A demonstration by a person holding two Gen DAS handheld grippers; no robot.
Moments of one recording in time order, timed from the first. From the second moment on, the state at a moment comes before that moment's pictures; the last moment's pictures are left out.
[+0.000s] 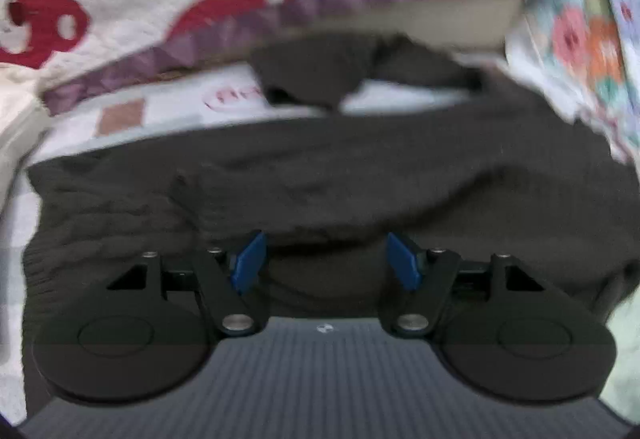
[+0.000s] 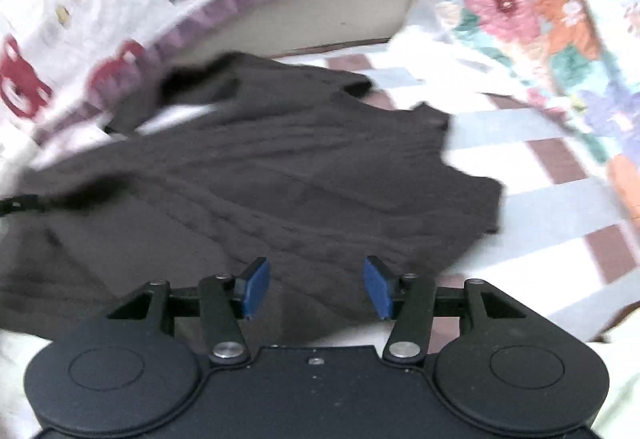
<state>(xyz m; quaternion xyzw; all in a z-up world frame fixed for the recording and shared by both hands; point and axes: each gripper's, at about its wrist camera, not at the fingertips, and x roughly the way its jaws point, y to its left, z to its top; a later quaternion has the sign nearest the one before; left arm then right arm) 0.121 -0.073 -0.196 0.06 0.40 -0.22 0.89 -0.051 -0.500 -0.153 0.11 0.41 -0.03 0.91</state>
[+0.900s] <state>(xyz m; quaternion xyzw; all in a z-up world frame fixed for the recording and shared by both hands) 0.076 -0.172 -0.178 -0.03 0.40 -0.50 0.77 -0.021 -0.525 -0.154 0.11 0.36 -0.04 0.92</state>
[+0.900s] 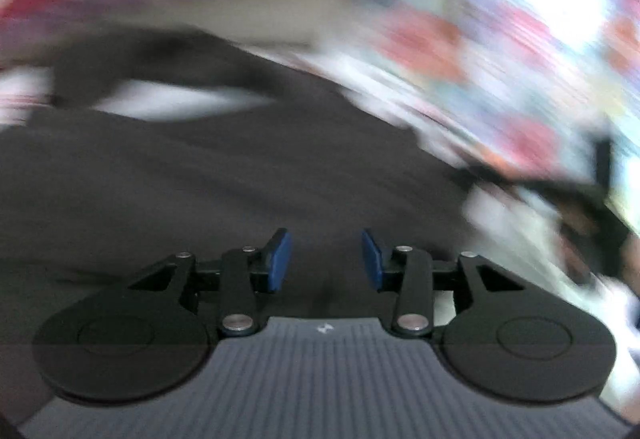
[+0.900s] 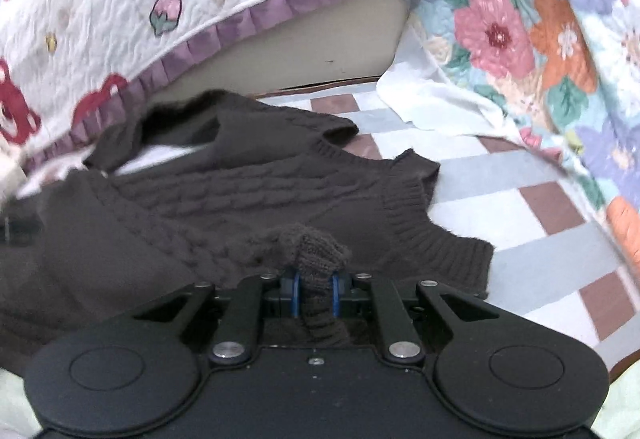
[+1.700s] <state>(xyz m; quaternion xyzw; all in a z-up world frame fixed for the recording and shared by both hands) -0.006 -0.300 -0.209 0.07 0.41 -0.55 0.72 -0.038 -0.545 -0.151 0.19 0.38 -0.02 0.91</state>
